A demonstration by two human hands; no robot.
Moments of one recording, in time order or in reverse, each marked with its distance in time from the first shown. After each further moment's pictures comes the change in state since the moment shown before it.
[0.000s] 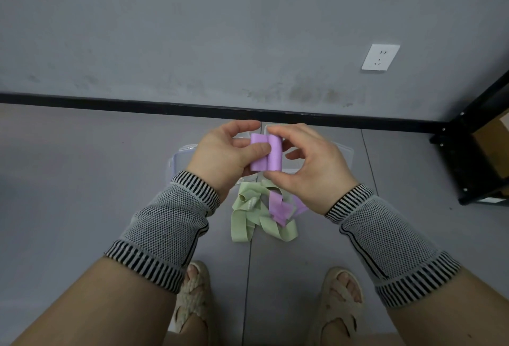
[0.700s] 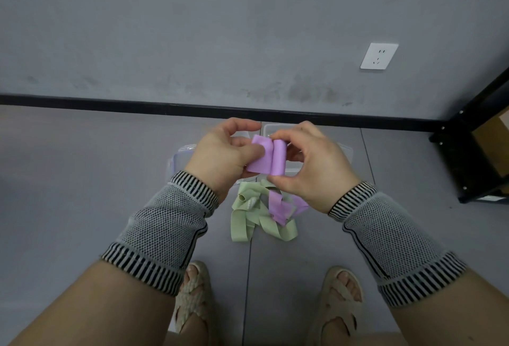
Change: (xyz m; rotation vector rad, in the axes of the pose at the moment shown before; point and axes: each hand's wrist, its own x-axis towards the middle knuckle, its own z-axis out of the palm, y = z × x) left_hand 0.000 0.000 0.000 0.057 0.006 0.016; right_hand 0.001 0.003 -0.004 -0.050 -0.047 0.033
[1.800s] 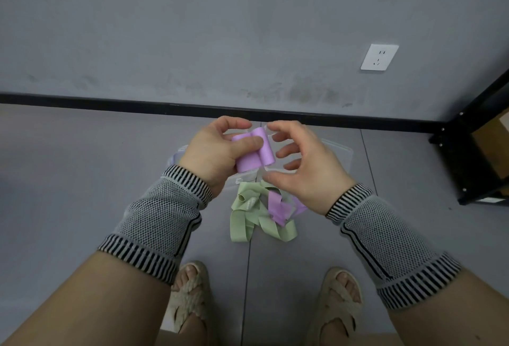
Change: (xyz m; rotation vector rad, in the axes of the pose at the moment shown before) left_hand 0.010 -0.002 -0.007 -0.070 0.060 -0.028; right_hand 0.000 -0.005 0.002 0.179 -0.077 0.147
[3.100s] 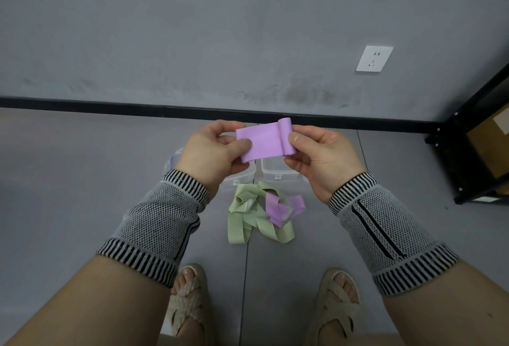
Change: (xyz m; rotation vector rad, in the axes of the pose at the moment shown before) left_hand 0.001 -0.002 0.004 0.058 0.057 0.012; right_hand 0.009 -0.003 -0.011 0.837 0.224 0.408
